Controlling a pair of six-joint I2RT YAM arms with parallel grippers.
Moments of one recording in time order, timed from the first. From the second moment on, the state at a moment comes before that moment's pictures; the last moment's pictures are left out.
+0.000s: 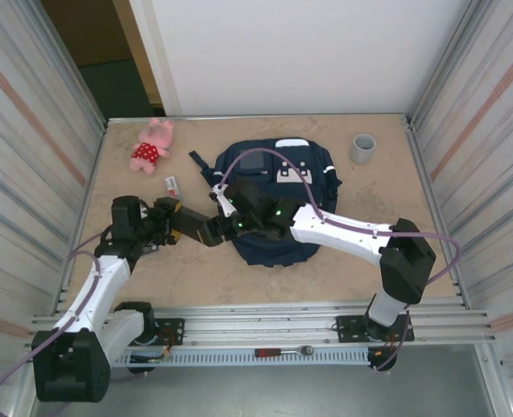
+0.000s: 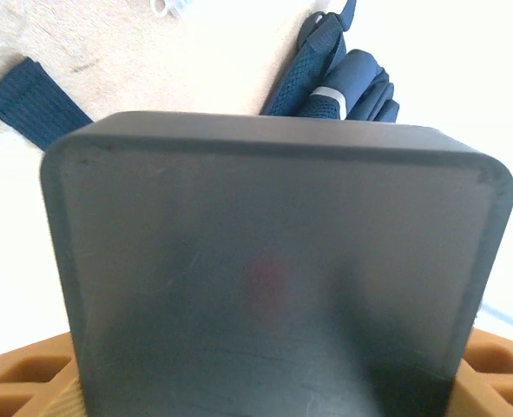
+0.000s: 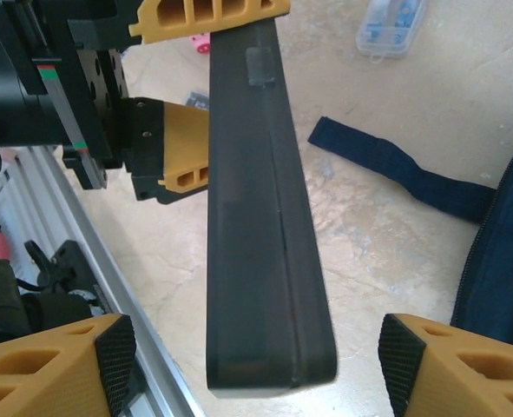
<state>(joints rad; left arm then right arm) -0.04 0.93 0.50 -0.22 0.44 -1.47 1.03 1.67 1.31 -0.35 -0.18 0.46</state>
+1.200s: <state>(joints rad) -0.35 1.10 0.87 -0.39 0.18 -0.89 0.55 1.25 0.87 -0.18 -0.33 0.72</state>
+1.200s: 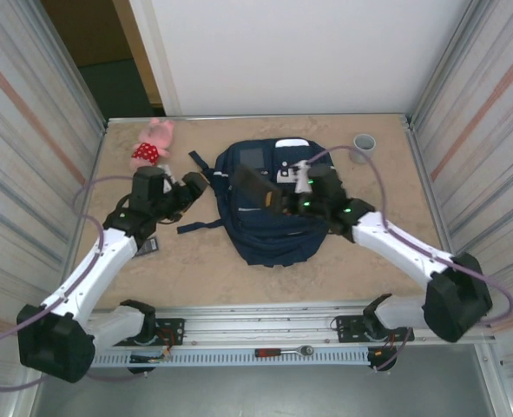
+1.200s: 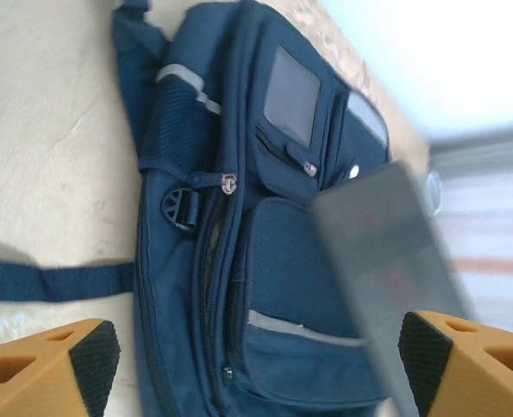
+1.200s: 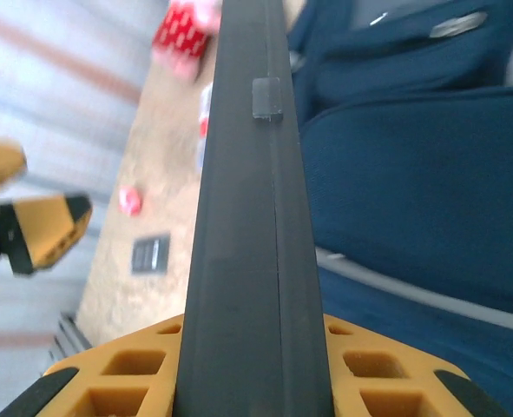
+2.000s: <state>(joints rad) -0.80 1.70 1.22 -0.44 0.27 0.63 -0.14 1.04 0.81 -0.41 -0.81 0.81</state>
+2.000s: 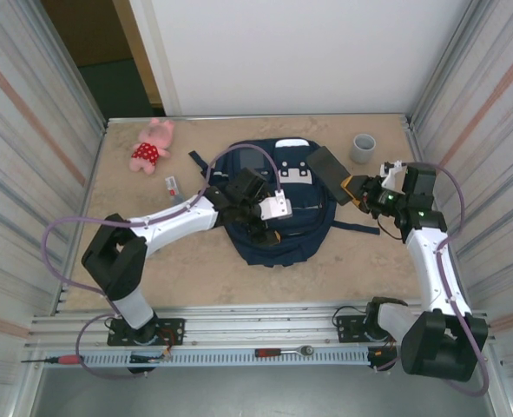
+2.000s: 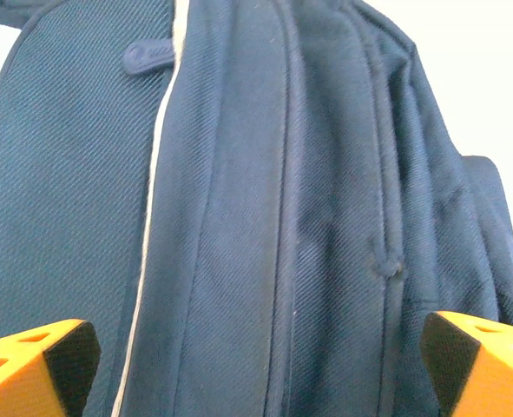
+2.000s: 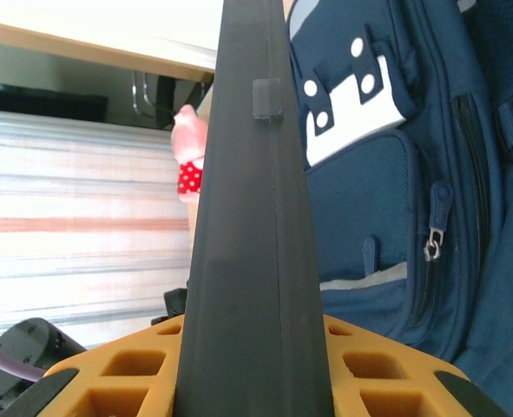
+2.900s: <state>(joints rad) -0.82 1.76 1.29 -0.42 0.10 0.63 -0.14 0.97 0.79 -0.46 -0.81 0.81</state>
